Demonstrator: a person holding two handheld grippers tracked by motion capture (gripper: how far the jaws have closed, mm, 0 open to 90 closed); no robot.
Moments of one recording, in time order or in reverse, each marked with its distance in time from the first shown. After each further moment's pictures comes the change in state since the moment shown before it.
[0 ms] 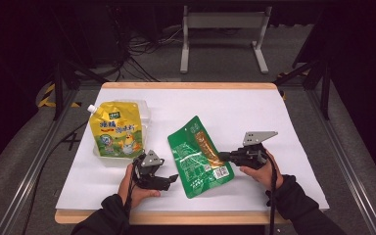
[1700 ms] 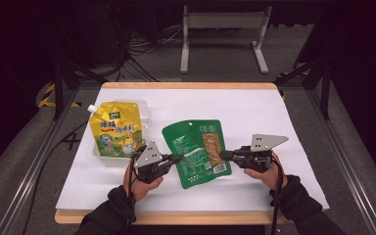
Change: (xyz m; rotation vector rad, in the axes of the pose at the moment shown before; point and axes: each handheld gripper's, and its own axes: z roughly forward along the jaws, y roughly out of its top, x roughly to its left) left arm -0.022 0.041 -0.032 -0.292 -0.063 0.248; right arm 0.016 0.008 -0.016 -0.130 0.014 -0.189
